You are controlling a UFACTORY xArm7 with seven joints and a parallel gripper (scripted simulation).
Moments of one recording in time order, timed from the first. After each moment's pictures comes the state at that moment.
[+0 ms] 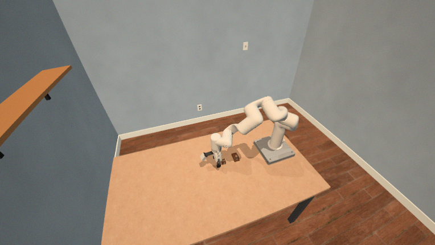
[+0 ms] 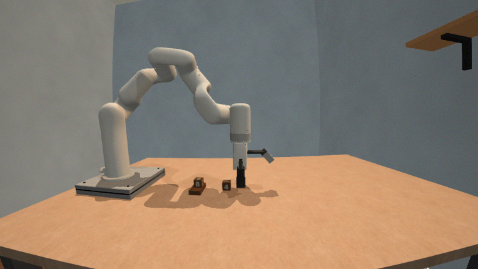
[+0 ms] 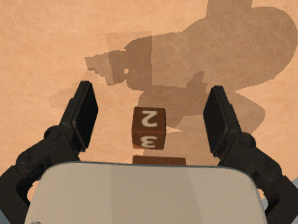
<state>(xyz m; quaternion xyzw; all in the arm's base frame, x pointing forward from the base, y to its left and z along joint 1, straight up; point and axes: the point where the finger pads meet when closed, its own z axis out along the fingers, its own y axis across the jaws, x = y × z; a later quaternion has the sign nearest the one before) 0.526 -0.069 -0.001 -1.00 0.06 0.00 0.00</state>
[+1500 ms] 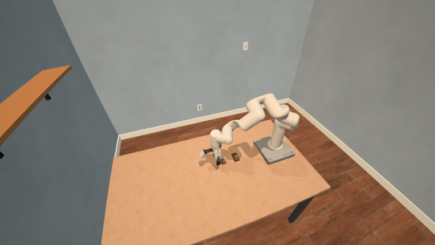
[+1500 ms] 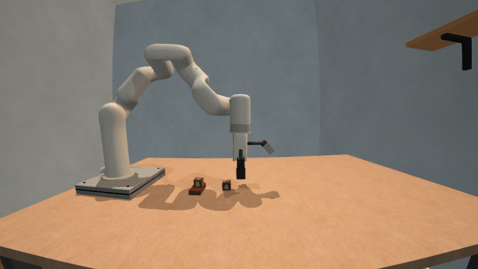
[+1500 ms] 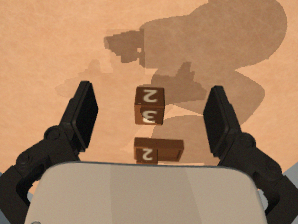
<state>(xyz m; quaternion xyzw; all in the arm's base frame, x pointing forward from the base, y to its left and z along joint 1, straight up) 0.527 -0.069 0.031 -1.00 0.06 0.00 0.00</state>
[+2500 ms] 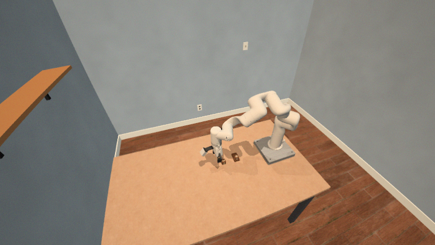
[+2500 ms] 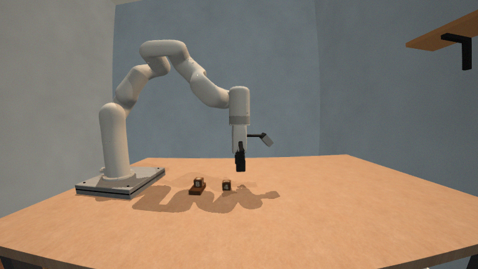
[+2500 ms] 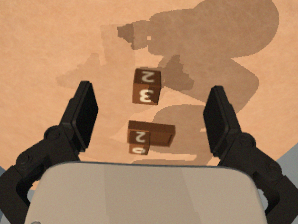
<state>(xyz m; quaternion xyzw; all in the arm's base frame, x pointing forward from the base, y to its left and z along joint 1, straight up) 0.523 -0.069 0.059 -1.00 0.03 0.00 0.00</state>
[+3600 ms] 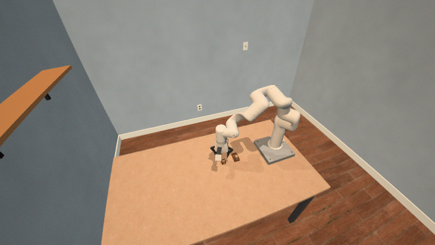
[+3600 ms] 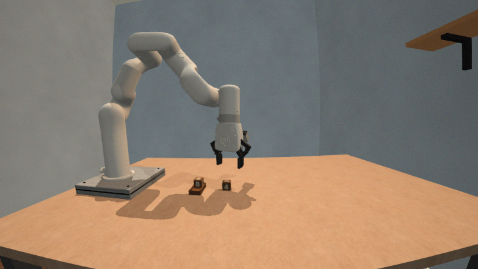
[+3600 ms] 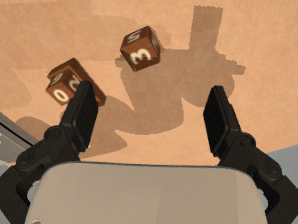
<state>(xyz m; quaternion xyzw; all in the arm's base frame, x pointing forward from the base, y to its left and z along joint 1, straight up) 0.485 -0.065 0.065 -0.89 -0.46 0.01 0.00</state>
